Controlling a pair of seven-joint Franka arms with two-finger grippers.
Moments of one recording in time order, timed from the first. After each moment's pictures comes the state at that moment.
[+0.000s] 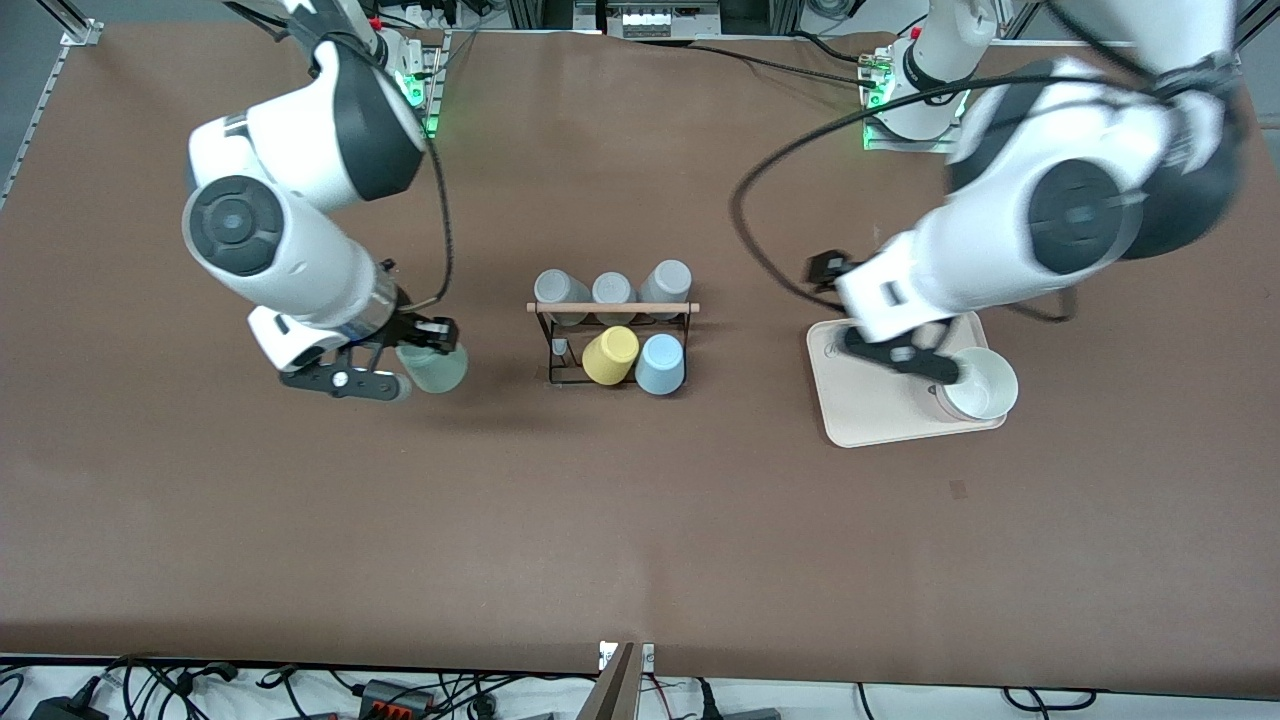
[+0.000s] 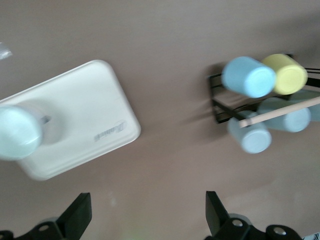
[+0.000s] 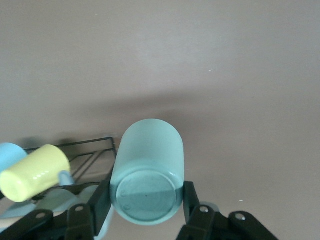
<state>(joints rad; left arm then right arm) -0.14 0.41 -0.24 -1.22 -0.07 1.39 -0.16 0.38 0.42 0.04 -1.40 0.03 1.75 0.57</state>
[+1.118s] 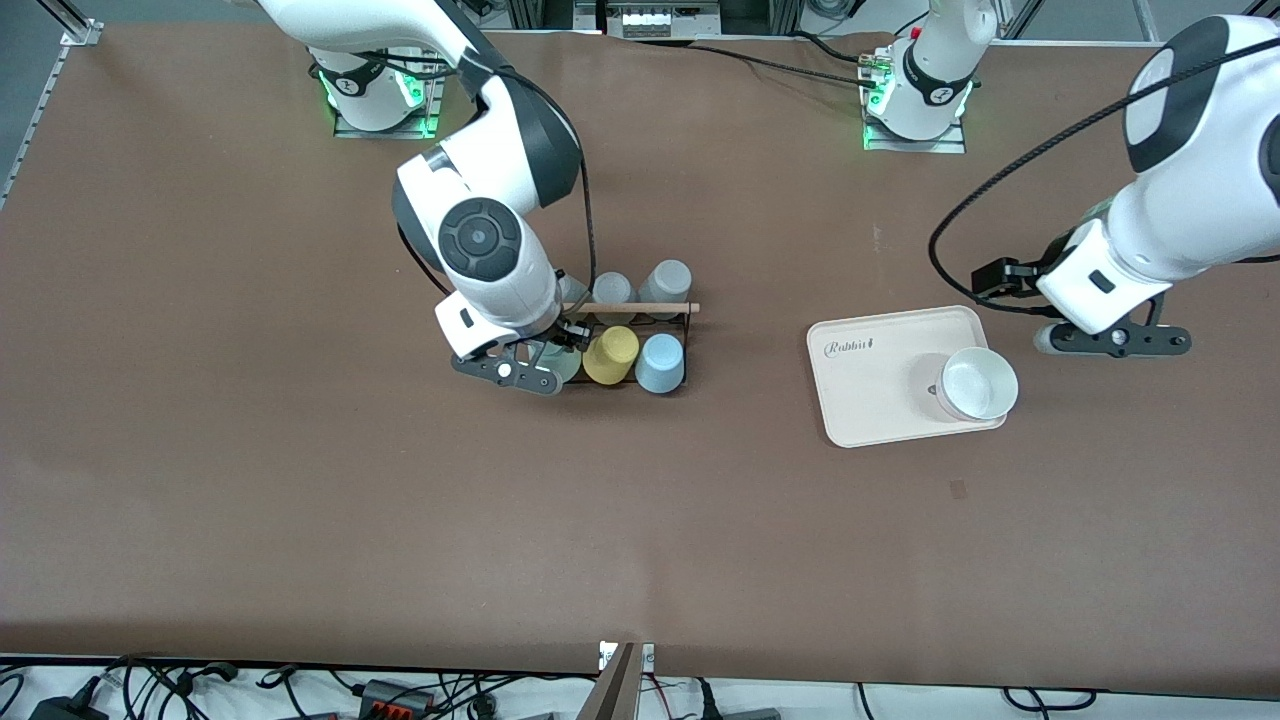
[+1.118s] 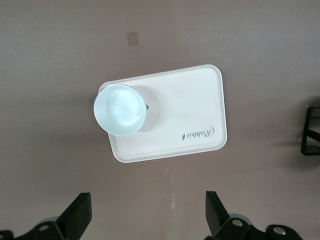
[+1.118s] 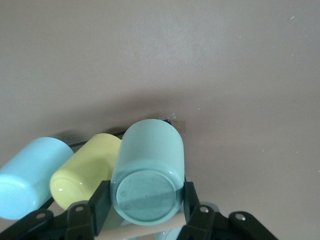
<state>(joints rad) 0.09 0.17 -0.23 -1.57 0.04 1.59 -0.15 0.57 0.61 0.04 -1.31 0.03 1.83 0.85</state>
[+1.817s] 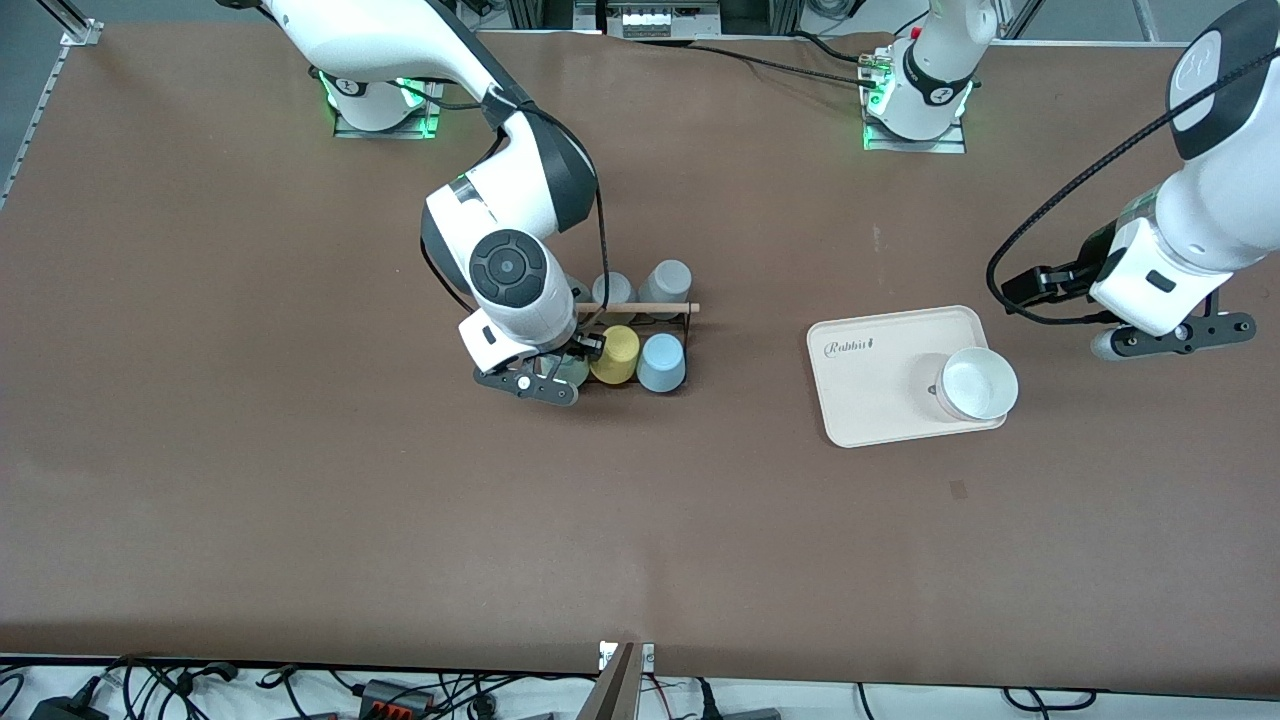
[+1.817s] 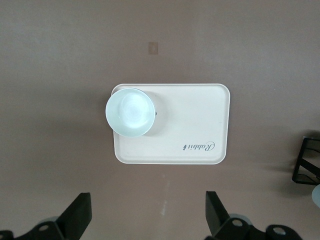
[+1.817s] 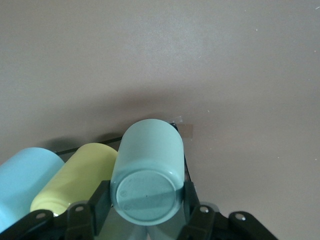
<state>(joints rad) 0.12 0.16 -0.24 -1.55 0.04 1.59 -0.28 0.58 0.67 0.04 -1.31 0.03 1.88 0.85</state>
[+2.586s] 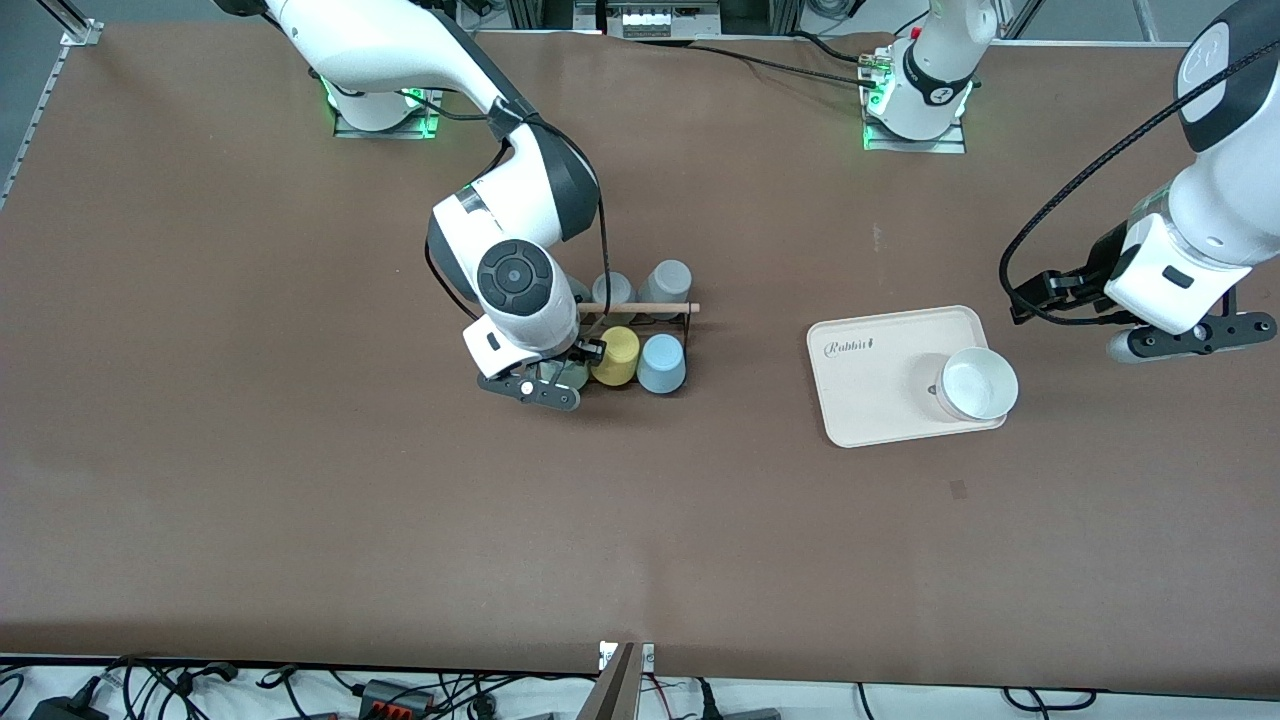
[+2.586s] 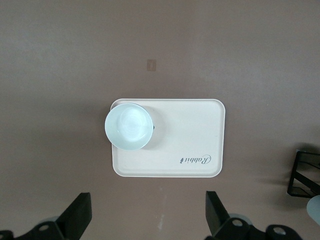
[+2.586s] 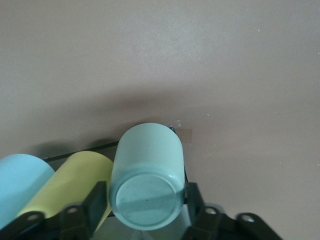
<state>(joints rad) 0.12 0.15 -0.24 -1.55 0.04 1.64 -0.28 0.58 0.69 0.04 -1.31 0.02 1.89 0.85</state>
